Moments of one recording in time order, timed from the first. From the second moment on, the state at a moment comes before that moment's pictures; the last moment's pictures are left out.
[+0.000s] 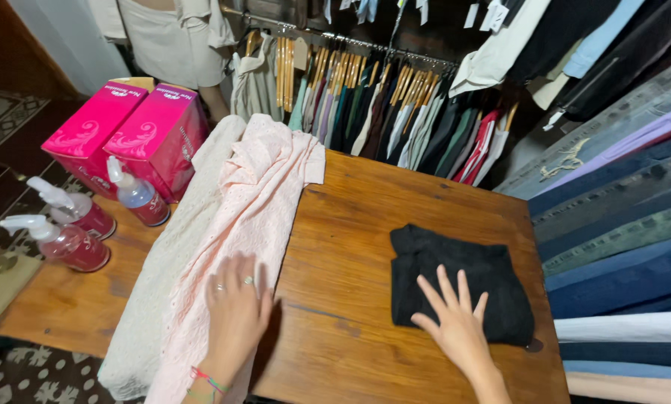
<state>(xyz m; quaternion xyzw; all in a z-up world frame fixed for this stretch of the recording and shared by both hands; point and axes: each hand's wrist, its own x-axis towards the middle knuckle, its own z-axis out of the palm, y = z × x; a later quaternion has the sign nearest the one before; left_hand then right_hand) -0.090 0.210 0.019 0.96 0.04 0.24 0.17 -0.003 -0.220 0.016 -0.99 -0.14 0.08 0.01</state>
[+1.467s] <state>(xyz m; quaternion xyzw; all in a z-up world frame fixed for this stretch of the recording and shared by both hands) -0.017 0.061 0.093 0.75 -0.59 -0.18 0.25 -0.137 -0.292 0.137 -0.97 -0.19 -0.08 0.14</state>
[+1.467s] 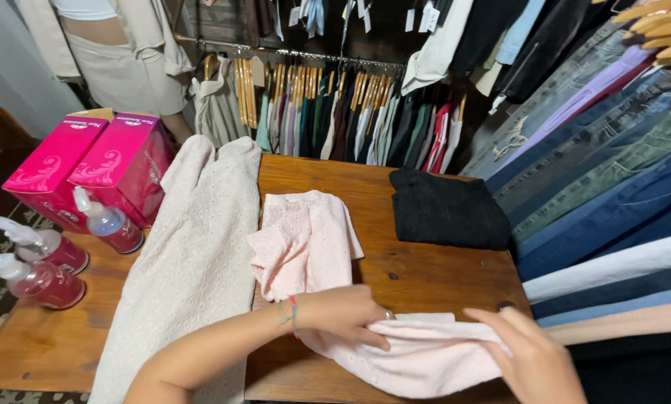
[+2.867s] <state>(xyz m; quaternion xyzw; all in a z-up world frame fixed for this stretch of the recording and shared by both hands) -0.107 0.327 0.150 0.84 -0.33 0.17 0.39 -0.170 -0.629 0.041 -0.82 -0.05 -0.12 0.55</state>
